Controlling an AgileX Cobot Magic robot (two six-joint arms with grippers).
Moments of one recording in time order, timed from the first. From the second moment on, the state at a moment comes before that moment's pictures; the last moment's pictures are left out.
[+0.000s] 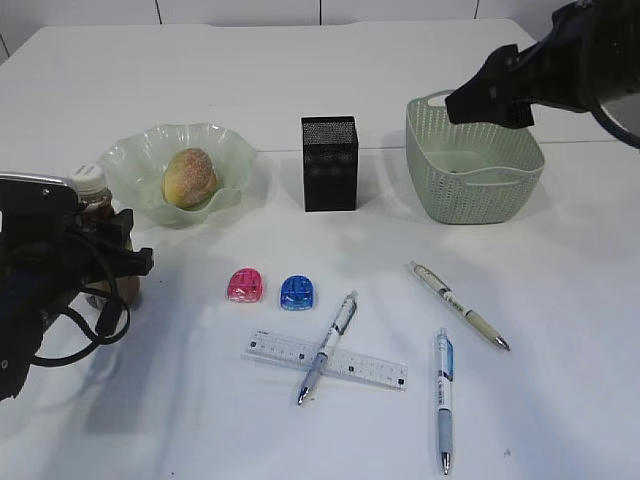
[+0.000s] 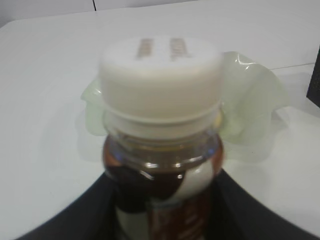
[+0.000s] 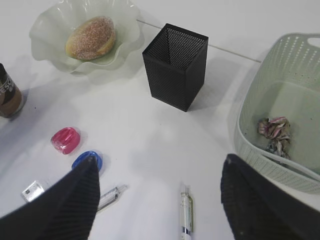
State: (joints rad) left arm -0.35 2.00 -0.56 -0.34 -1.17 0.12; right arm 0.12 1.47 -1.13 0.75 0.57 -0.87
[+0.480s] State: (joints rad) left arm -0.35 2.00 -0.56 -0.34 -1.17 0.11; right arm 0.12 1.38 -1.13 0.71 0.61 -0.83
